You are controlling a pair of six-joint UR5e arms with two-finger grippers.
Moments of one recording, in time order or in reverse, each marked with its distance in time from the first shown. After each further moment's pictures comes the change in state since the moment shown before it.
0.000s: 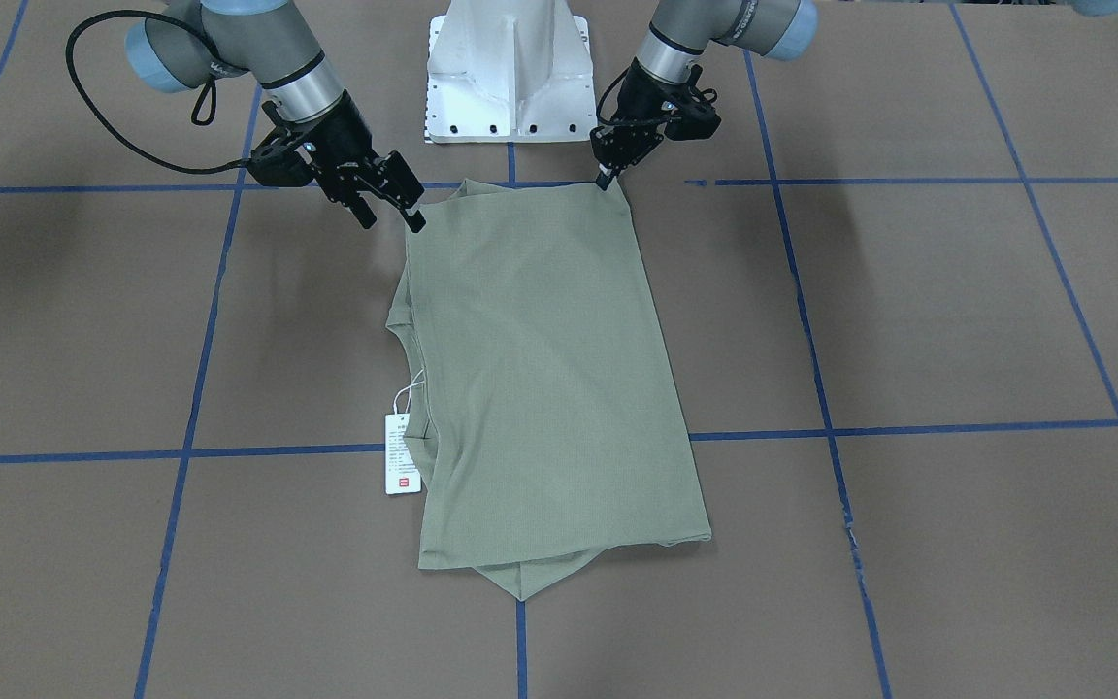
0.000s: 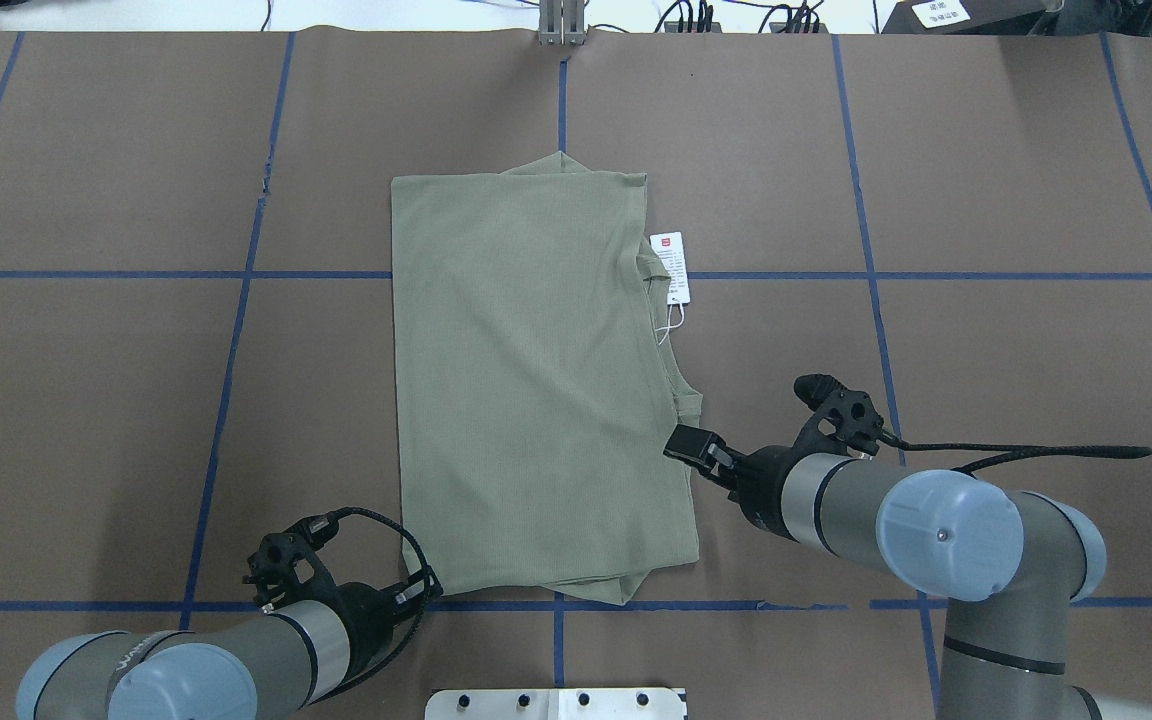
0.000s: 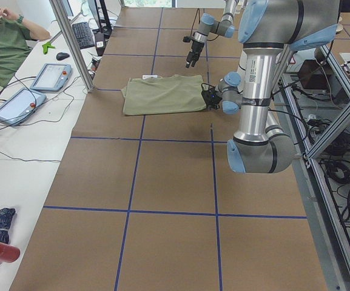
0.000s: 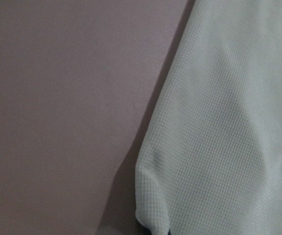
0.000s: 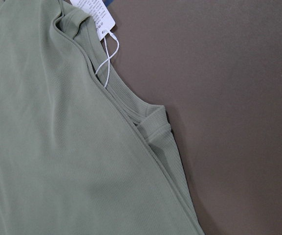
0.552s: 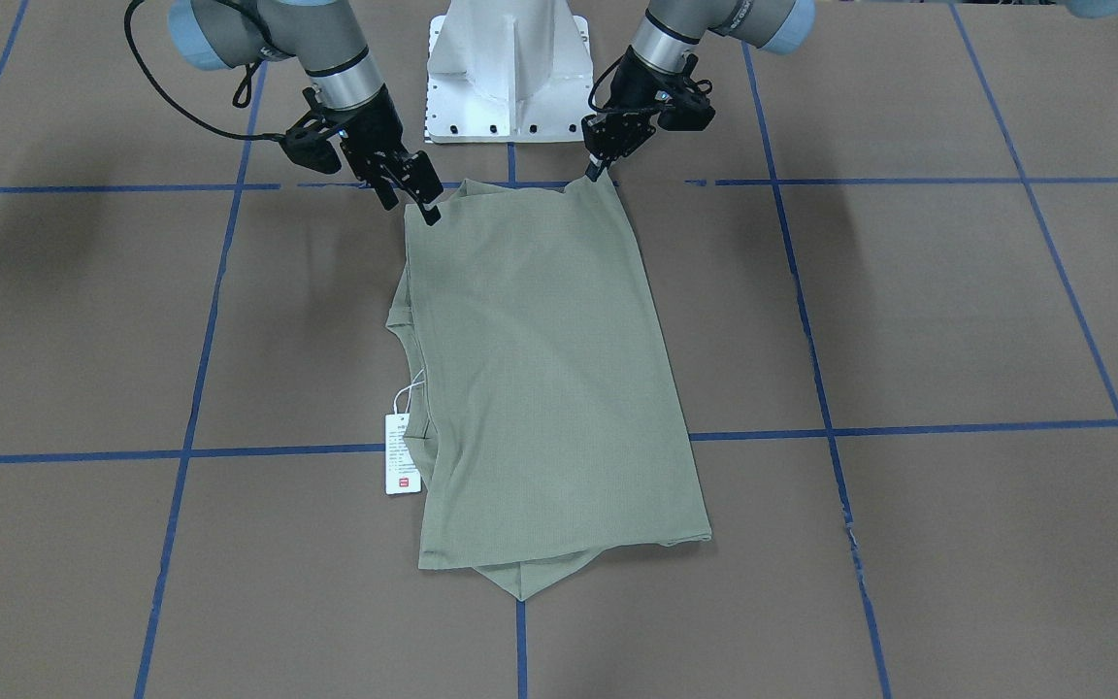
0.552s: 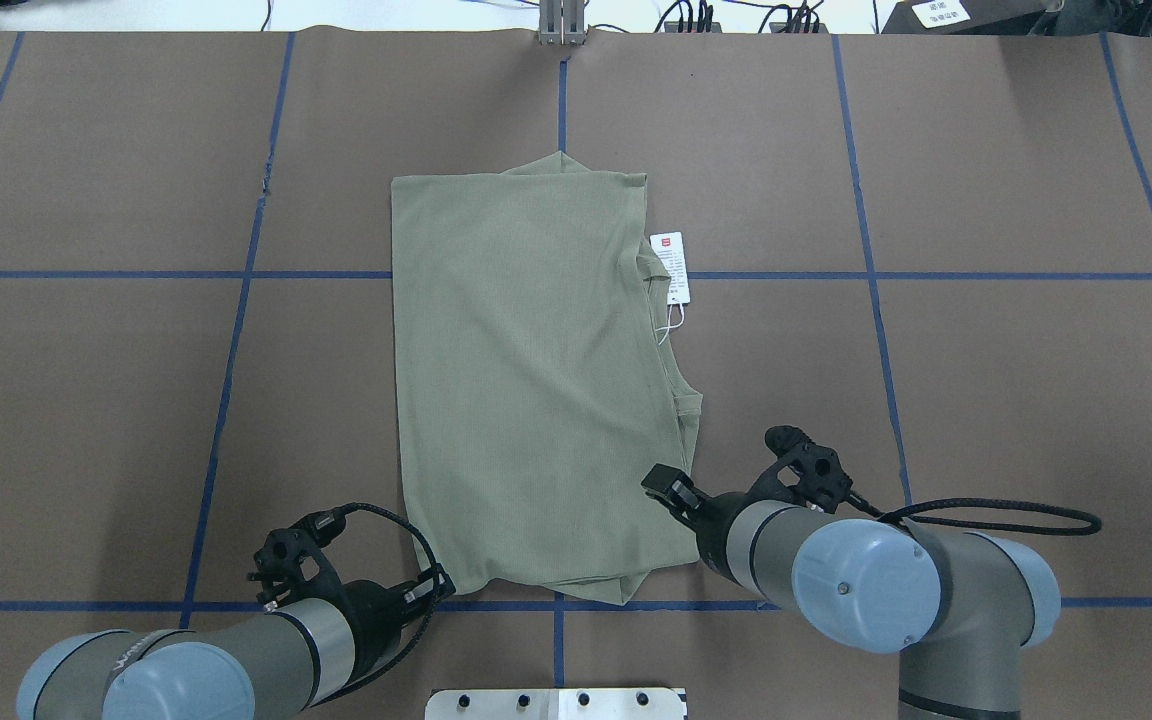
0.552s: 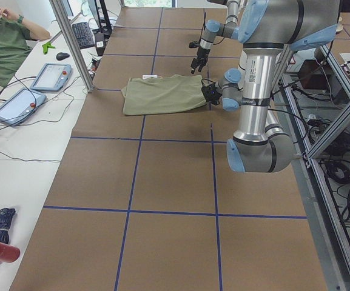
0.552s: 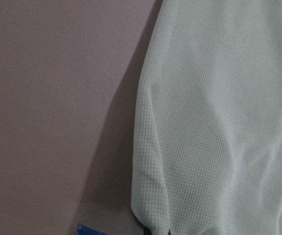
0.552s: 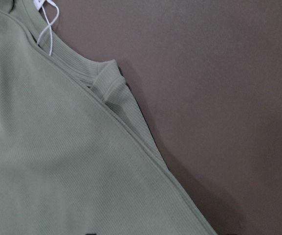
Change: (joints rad) left arm -0.002 -0.012 -0.022 -0.001 -0.002 0.007; right arm -0.082 0.091 0.004 -0.242 -0.030 0.198
